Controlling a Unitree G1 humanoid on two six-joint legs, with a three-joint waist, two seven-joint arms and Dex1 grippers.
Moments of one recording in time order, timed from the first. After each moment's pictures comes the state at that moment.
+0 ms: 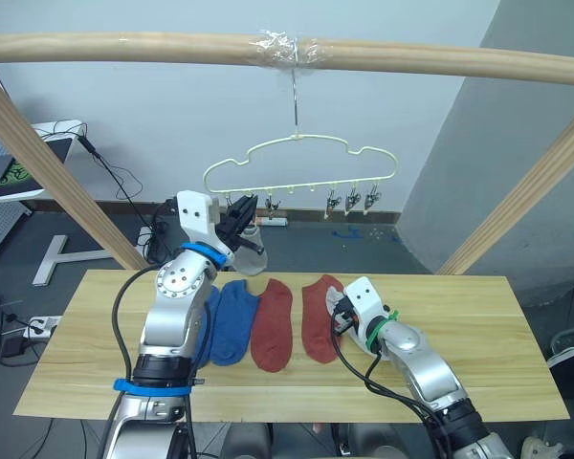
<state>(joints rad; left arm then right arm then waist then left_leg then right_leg) -0.38 0.31 0.06 -0.03 -0.20 0.17 -0.43 -0.14 -0.20 0.32 -0.06 -0.06 0.49 0.40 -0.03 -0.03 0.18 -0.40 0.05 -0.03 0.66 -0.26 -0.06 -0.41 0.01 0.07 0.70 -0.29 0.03</state>
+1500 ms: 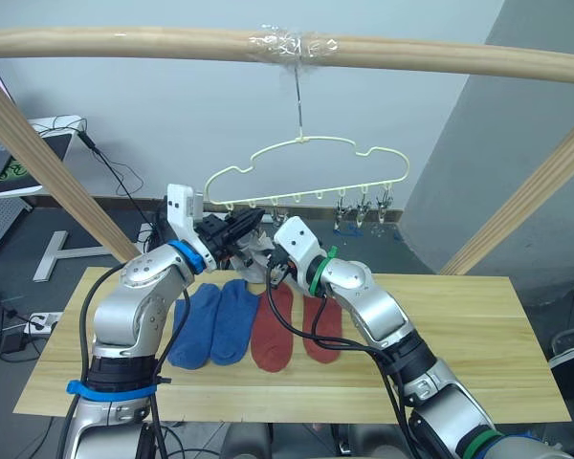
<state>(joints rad) -0.37 0.44 0.11 -0.17 -0.49 0.51 -0.62 -0.57 0.03 0.39 0.14 -0.06 0.41 0.46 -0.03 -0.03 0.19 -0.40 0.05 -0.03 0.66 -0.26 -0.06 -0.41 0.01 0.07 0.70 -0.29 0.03</state>
